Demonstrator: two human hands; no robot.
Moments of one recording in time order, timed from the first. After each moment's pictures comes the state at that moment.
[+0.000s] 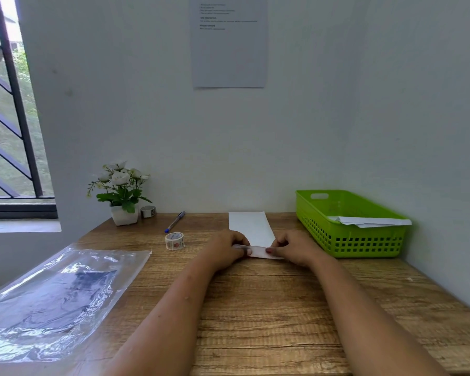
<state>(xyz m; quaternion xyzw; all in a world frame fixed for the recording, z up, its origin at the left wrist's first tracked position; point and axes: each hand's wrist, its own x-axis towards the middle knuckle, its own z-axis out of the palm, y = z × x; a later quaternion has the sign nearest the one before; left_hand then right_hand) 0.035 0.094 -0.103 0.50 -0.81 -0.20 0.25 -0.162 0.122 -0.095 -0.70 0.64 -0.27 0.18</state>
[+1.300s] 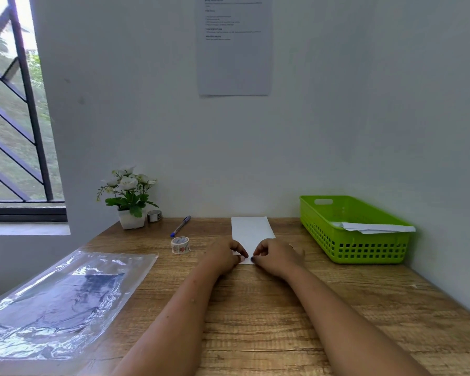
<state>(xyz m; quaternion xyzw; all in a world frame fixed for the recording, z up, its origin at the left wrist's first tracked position) 0.040 0.094 -0.109 0.58 -0.76 -0.19 0.24 -0.113 0.122 -0.107 -0.67 0.70 -0.24 0.08</state>
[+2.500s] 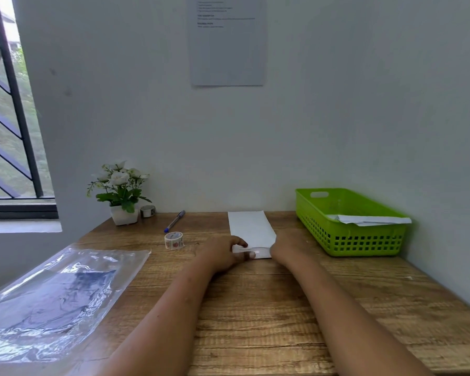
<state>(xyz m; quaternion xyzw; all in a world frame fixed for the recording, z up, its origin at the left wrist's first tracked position) 0.036 0.102 -0.103 0.57 -0.80 -0.12 0.13 -0.131 0.123 -0.095 -0.61 0.76 -0.21 0.03</state>
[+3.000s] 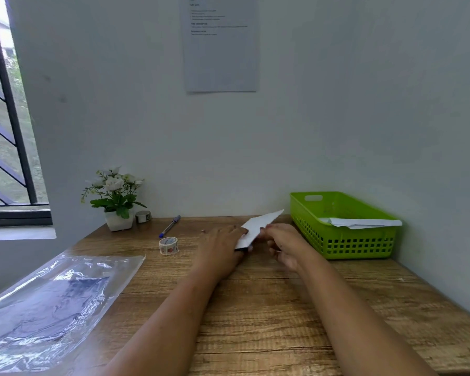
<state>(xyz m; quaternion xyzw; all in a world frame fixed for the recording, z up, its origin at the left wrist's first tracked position) 0.020 0.110 -0.100 0.53 -0.81 0.09 0.22 -0.137 0.124 -0.080 -0.43 0.55 -0.53 0.47</state>
